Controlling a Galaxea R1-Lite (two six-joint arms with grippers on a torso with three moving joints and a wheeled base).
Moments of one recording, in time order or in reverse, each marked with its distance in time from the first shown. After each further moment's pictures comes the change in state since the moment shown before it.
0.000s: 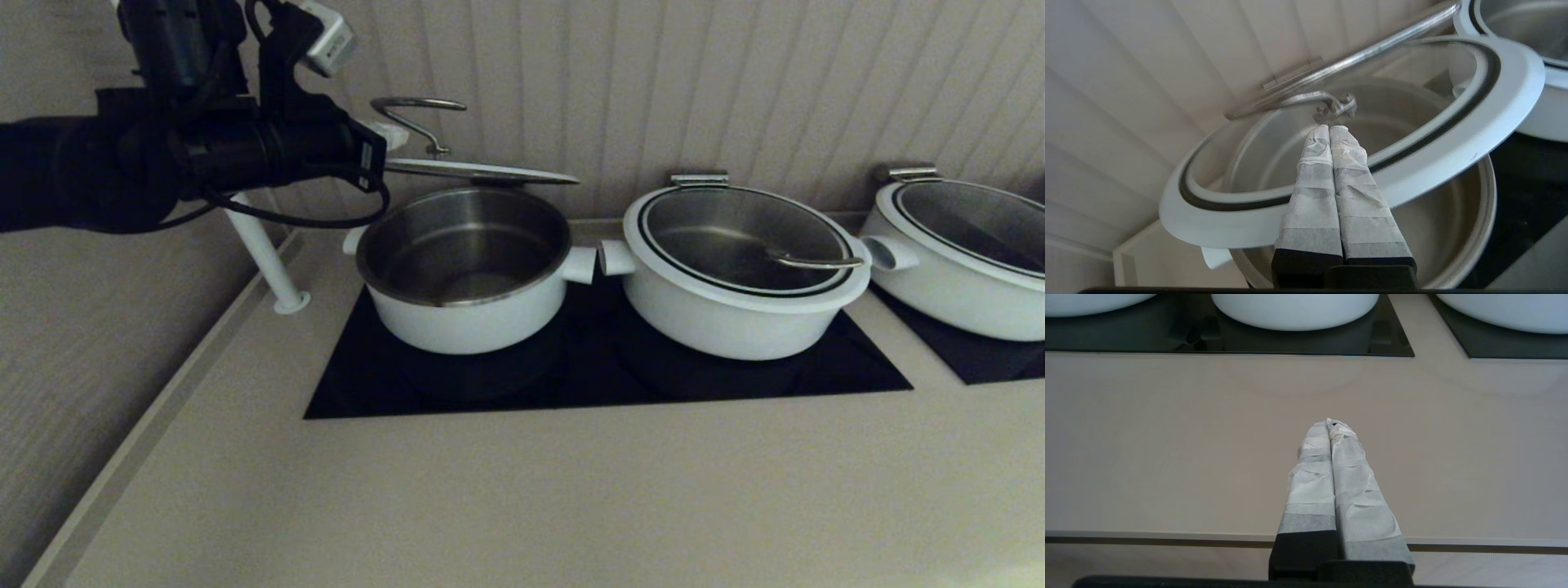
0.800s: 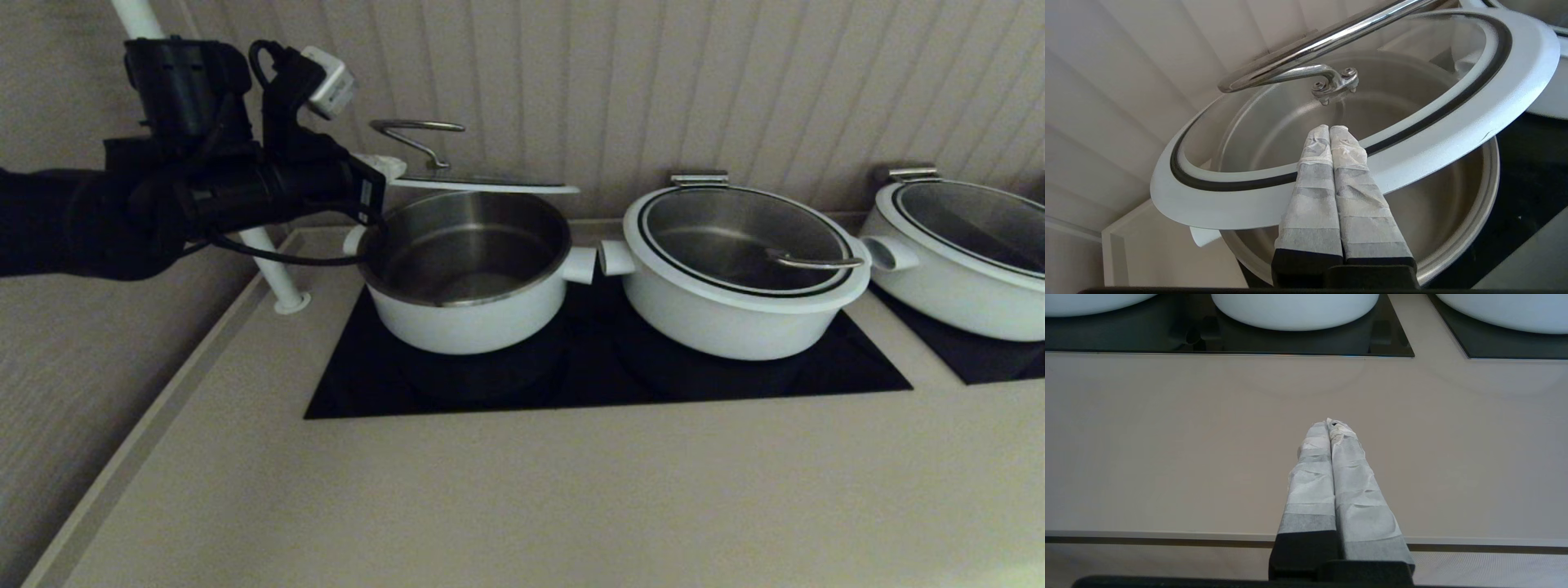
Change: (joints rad) left arm 0.006 -0.027 0.178 -0.131 0.007 -0.003; right arm 0.000 0.000 0.000 0.000 0.000 0.000
